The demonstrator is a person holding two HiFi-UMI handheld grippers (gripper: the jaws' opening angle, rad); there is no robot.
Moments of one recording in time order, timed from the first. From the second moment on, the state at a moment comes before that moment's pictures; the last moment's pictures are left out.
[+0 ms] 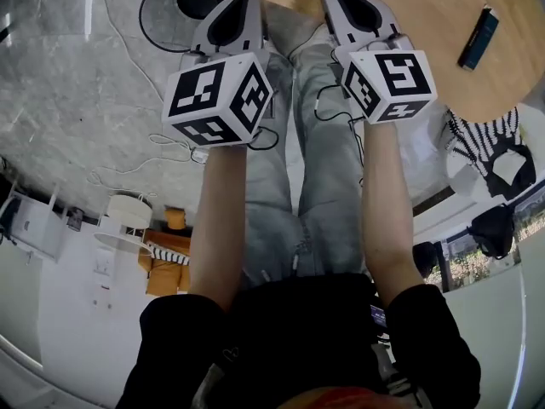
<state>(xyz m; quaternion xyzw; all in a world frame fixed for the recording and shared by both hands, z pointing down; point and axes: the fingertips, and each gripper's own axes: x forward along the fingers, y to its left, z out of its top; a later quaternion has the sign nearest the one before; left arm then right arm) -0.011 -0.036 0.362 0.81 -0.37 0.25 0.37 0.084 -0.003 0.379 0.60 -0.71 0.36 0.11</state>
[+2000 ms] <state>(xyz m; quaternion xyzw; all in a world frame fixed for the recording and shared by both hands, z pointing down) 0.275 0.099 0.362 0.88 -0.15 0.36 0.28 0.401 0.240 0.450 0.78 -0.43 0.39 0.24</state>
